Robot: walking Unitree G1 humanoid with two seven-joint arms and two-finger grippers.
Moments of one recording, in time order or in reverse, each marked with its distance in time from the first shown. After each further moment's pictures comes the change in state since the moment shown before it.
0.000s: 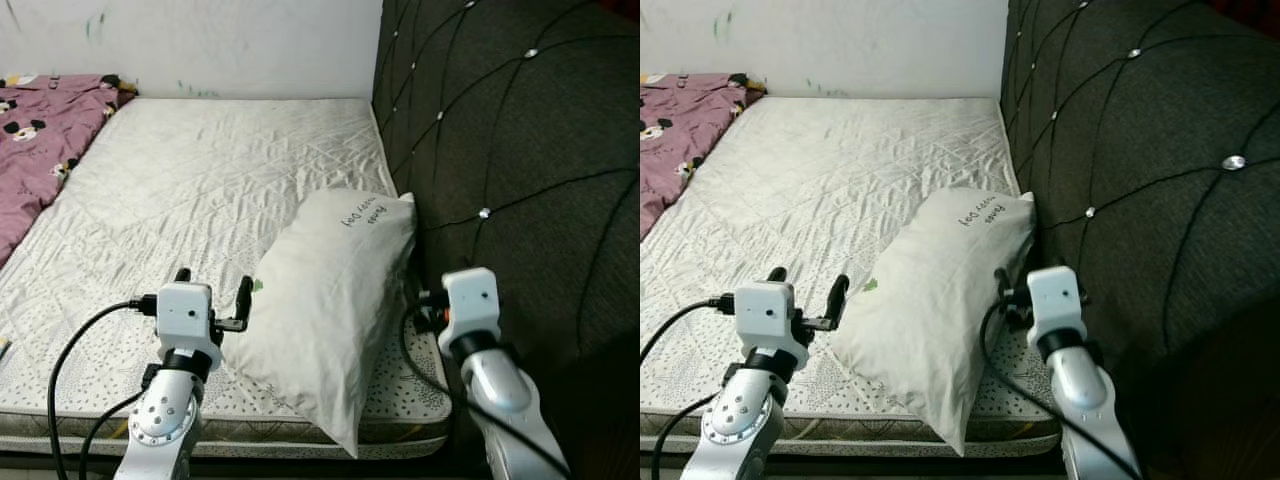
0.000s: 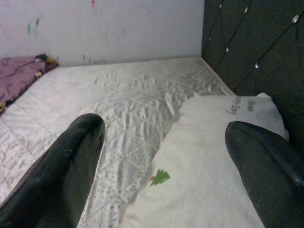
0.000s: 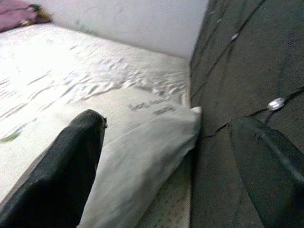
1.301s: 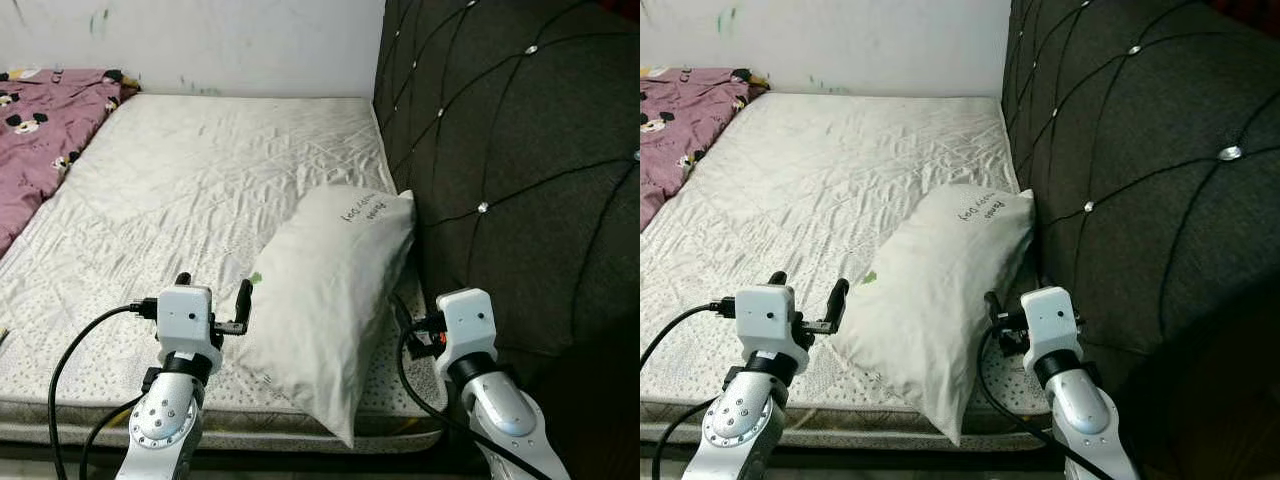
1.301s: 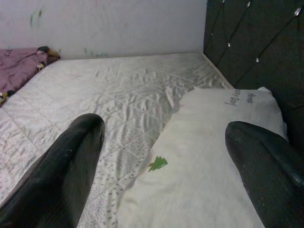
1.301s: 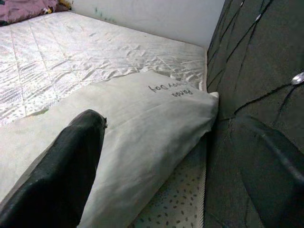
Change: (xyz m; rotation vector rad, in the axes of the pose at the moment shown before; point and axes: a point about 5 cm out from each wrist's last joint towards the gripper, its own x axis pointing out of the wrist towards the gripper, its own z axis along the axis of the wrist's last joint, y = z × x) left arm -0.001 -0.001 -0.001 -0.004 0.009 0.005; right arm -0.015 0.007 -0.003 0.028 0.044 0.058
